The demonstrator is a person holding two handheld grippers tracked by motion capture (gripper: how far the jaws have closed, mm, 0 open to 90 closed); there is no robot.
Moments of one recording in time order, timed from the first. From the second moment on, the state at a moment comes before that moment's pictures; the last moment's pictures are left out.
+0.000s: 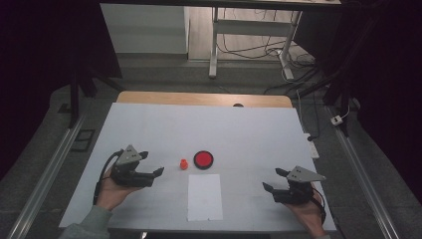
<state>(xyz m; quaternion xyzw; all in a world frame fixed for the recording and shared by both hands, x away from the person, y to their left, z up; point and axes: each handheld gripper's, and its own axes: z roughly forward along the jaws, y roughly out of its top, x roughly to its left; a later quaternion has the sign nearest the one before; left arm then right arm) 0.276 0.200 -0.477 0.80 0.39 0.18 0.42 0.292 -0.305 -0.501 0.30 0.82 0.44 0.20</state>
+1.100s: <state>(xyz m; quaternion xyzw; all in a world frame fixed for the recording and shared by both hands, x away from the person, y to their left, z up) 0.317 0.159 -0.486 0.83 0.36 0.16 0.39 0.293 -0.302 -0.504 0.30 0.83 0.43 0.20</state>
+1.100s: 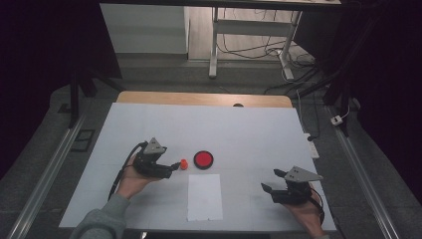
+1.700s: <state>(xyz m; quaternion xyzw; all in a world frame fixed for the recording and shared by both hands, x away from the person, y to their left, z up) 0.337 0.136 -0.500 0.84 0.36 0.14 0.37 0.294 -0.300 -0.507 0.30 0.83 0.42 0.20</state>
